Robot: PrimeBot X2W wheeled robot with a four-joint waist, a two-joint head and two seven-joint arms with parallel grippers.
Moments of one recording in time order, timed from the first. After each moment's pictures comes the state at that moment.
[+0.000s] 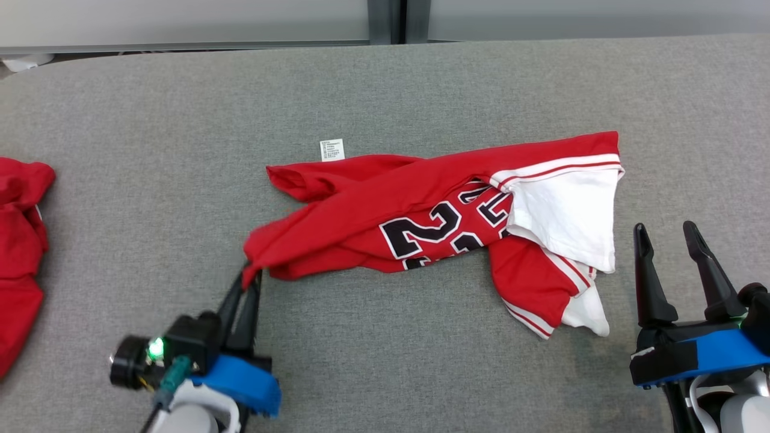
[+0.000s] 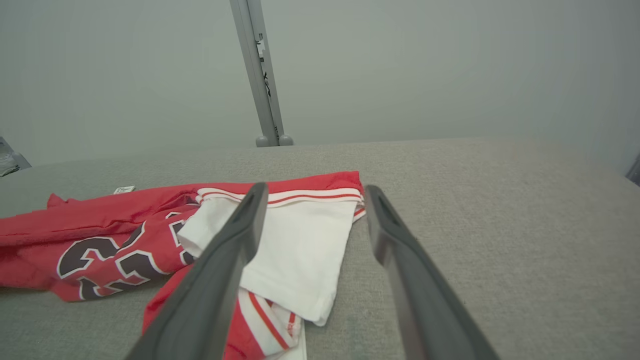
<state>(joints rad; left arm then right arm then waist) -0.22 0.31 -0.45 0.28 -0.35 0.07 -0.25 -0.08 -0.06 -0.11 -0.07 0.17 0.13 -0.06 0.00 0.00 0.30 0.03</state>
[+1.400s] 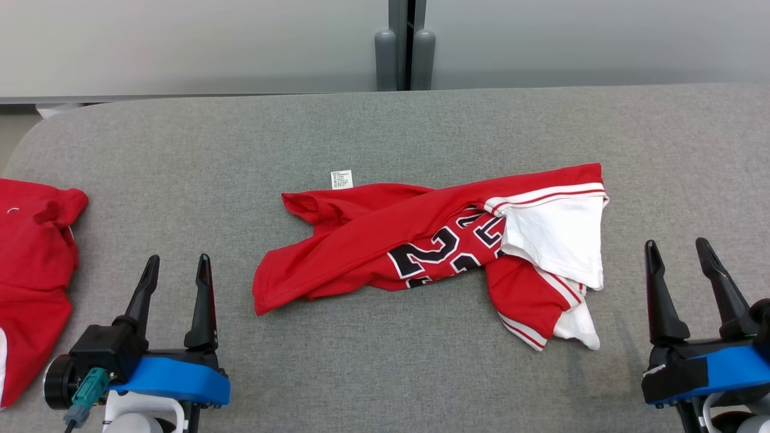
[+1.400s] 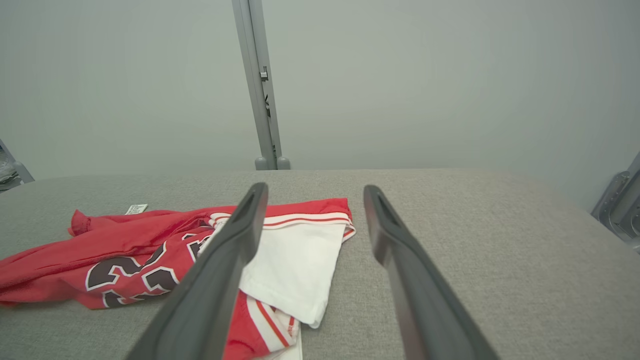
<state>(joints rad) -0.10 0.30 -0.23 0.15 -0.41 0.06 -0.23 -0.01 -0.06 -0.14 -0.15 0.15 0.13 -0.01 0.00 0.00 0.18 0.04</state>
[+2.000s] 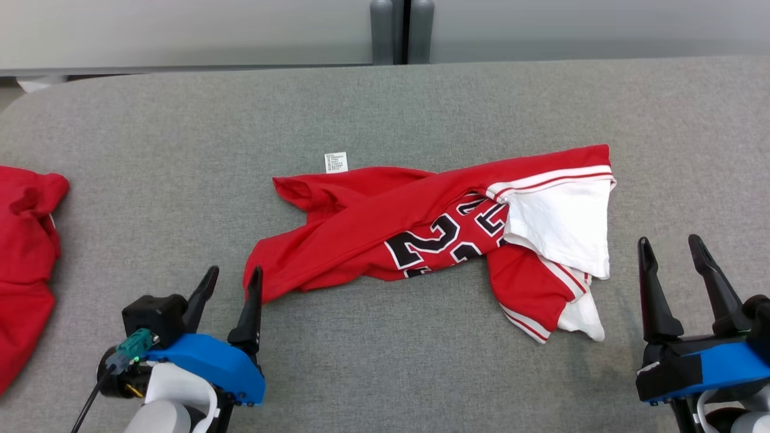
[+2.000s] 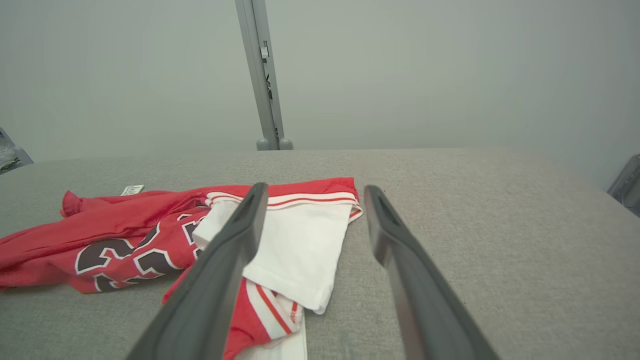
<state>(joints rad) -0.16 0.27 -0.31 0.19 -0.49 0.01 -0.02 -0.02 -0.06 -0.12 -0.15 0.15 0.13 0.00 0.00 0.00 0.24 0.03</state>
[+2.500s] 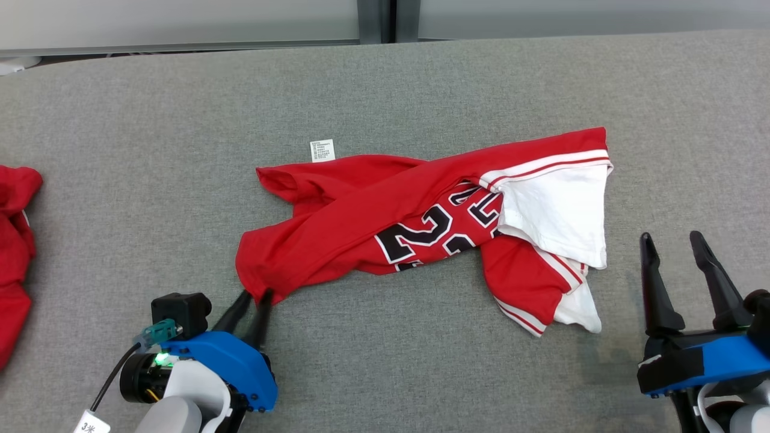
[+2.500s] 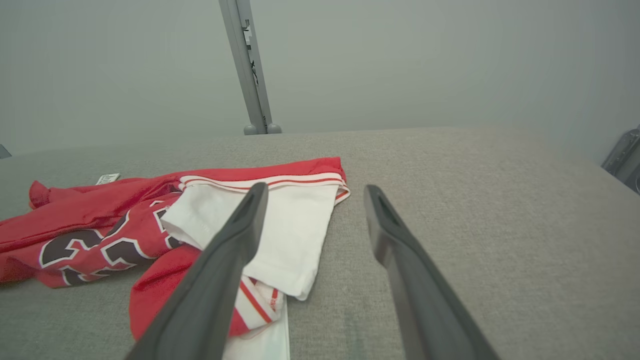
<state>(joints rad) -0.19 0.25 -0.35 0.29 -0.56 -0.03 0.11 -0.04 -0.05 -0.13 -0.10 0.16 0.13 -0.02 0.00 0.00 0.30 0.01</state>
